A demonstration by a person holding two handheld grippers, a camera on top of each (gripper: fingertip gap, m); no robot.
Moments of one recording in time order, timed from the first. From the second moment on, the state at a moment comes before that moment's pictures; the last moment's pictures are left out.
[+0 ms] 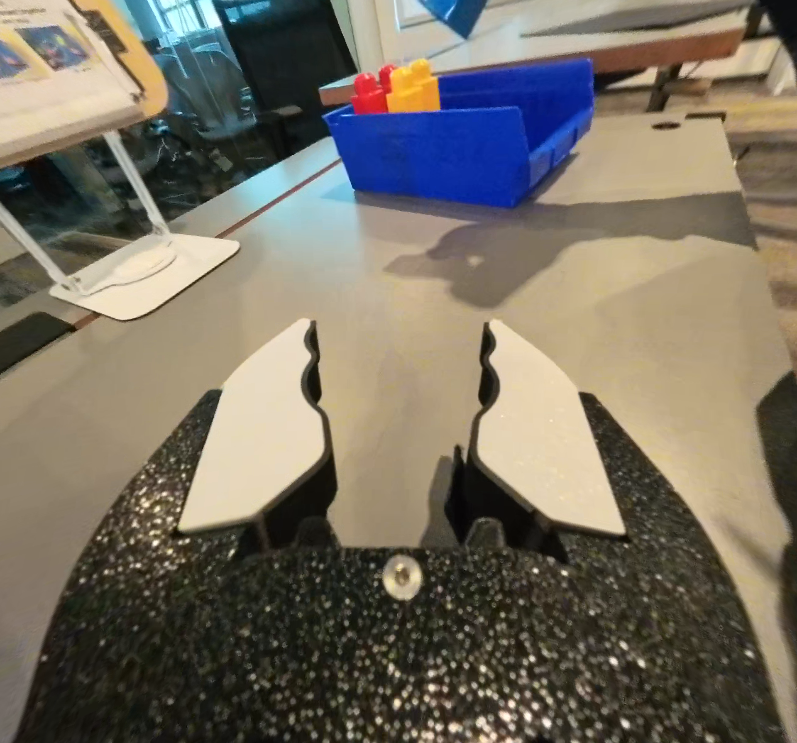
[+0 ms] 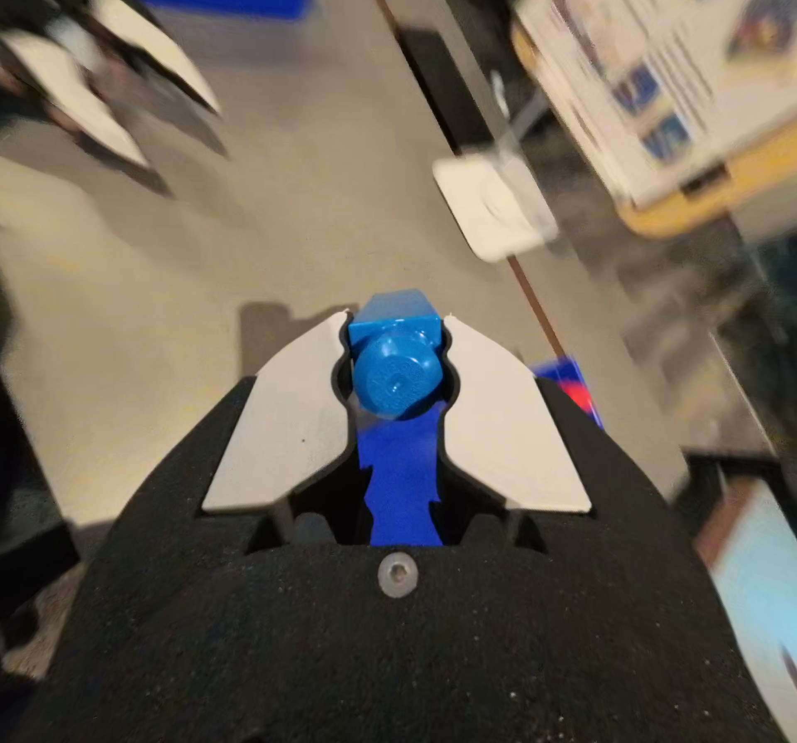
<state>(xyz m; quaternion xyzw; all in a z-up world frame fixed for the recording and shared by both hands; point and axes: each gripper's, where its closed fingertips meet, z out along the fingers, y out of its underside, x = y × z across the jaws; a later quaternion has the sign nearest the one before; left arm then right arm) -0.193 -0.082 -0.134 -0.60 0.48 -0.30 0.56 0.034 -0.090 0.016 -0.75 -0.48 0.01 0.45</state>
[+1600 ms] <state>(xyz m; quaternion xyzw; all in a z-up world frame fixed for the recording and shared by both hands) -0.208 -0.070 -0.138 -0.63 0.41 -0.40 0.53 0.078 -0.033 -0.025 -0.78 -0.50 0.06 0.36</state>
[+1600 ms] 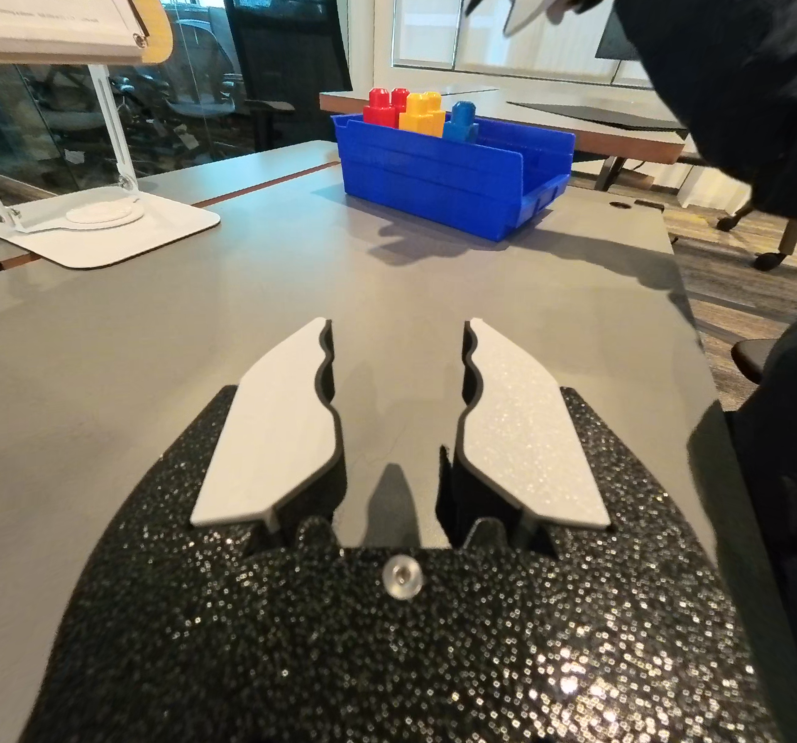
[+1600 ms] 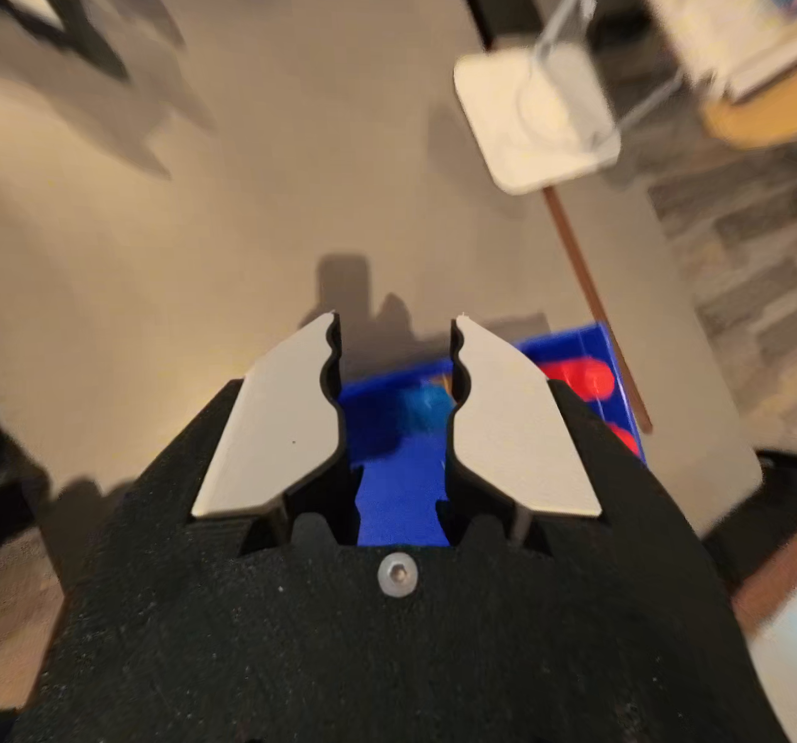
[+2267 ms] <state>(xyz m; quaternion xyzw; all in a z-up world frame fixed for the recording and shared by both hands) -0.366 -0.071 -0.067 -0.70 0.27 -0.22 0.63 -0.151 -0.044 -0.122 -0.59 -0.38 0.26 0.66</state>
